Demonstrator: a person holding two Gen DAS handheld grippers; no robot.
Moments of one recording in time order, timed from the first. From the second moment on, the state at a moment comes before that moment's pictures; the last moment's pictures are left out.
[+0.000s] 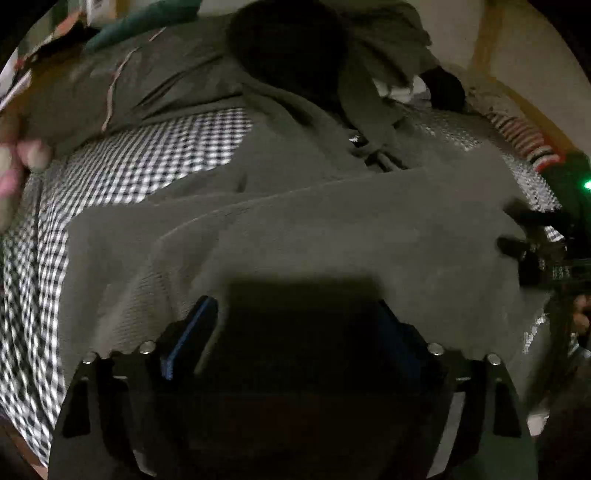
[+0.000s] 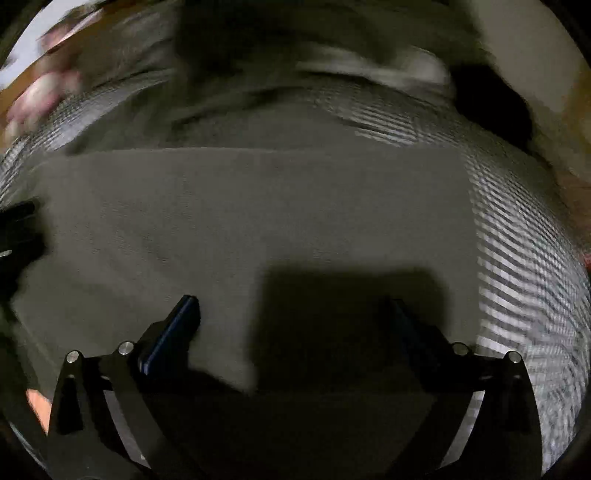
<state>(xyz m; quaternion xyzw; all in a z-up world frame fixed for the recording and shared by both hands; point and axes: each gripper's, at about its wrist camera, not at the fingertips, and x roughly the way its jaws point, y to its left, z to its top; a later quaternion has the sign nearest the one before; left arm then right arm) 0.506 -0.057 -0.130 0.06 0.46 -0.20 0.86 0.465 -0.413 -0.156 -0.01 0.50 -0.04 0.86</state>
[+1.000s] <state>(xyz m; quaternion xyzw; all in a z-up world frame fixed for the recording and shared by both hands) 0.494 -0.087 -0.148 0.09 0.40 -0.14 0.90 0.371 -0.453 -0.148 0.00 0.48 -0.11 0.87</state>
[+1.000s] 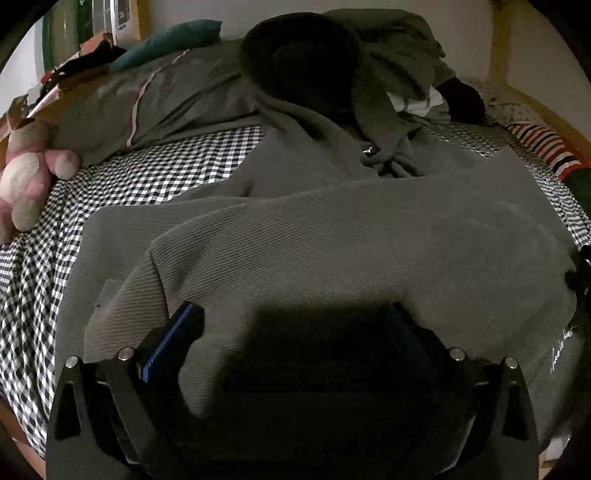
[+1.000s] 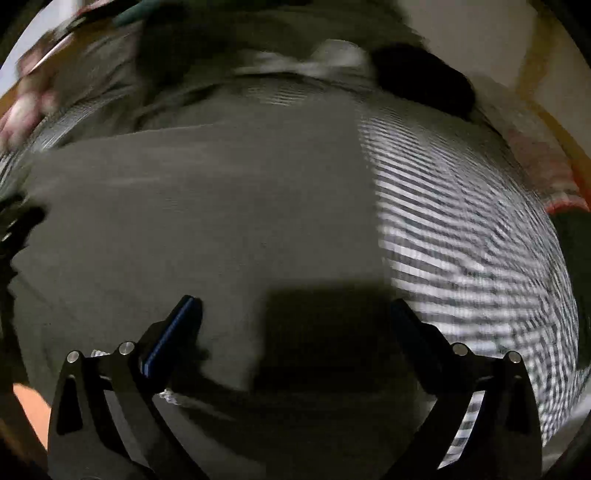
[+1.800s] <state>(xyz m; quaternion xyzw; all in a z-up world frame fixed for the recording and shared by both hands) 0.712 -0.072 -0.057 -0.10 0.36 -0.20 0.91 0.361 -0.492 -0.174 0.05 0.46 -0.13 0.88</state>
